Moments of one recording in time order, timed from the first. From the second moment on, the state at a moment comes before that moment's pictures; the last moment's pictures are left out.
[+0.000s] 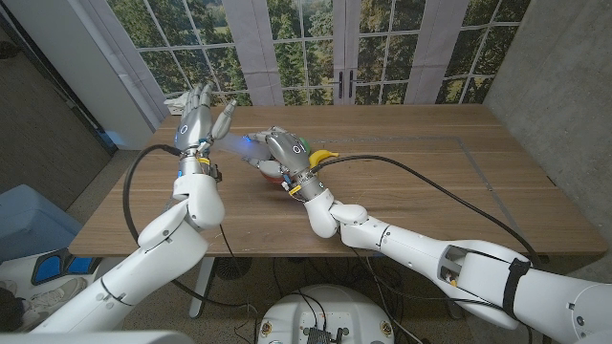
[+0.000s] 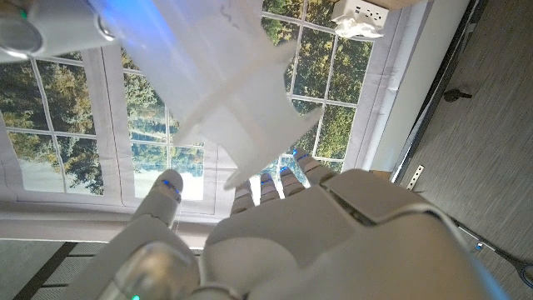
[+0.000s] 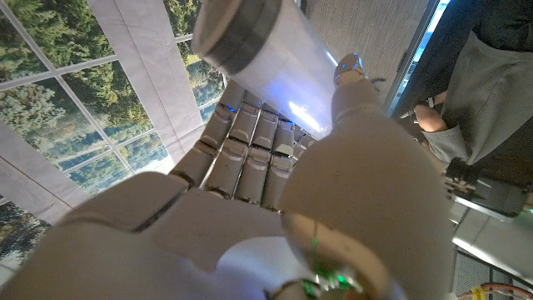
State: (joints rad) left arm 1.23 0.75 0.29 -2.34 0.38 0.69 0.67; left_hand 0.02 0.07 0.62 -0.03 0.18 0.01 -0.12 0.18 0.17 -0.10 -0.06 0.19 0.17 -0.10 -0.03 0.18 0.17 -0.03 -0.01 0.20 0.17; right arm -0.52 -0.18 -1.11 -1.14 -0.77 0.22 -1.00; right_hand 1.19 -0.02 0.25 -0.17 0.17 0.97 0.05 0.24 0.20 0.97 -0.04 0.28 0.41 0.85 -0.10 0.41 0.59 0.52 -0.05 0.98 0.18
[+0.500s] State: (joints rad) left arm 1.31 0.71 0.20 -2.31 0.32 0.45 0.71; left_hand 0.01 0.07 0.61 -0.03 0.18 0.02 -0.12 0.18 0.17 -0.09 -0.07 0.19 0.17 -0.10 -0.04 0.18 0.17 -0.02 0.00 0.20 0.17; right arm -0.52 -0.18 -1.11 -1.11 -0.76 0.20 -1.02; right_hand 1.19 -0.02 0.25 -0.17 0.17 0.97 0.05 0.24 0.20 0.97 -0.04 0.28 0.41 0.86 -0.11 0.40 0.60 0.51 -0.05 0.99 0.18
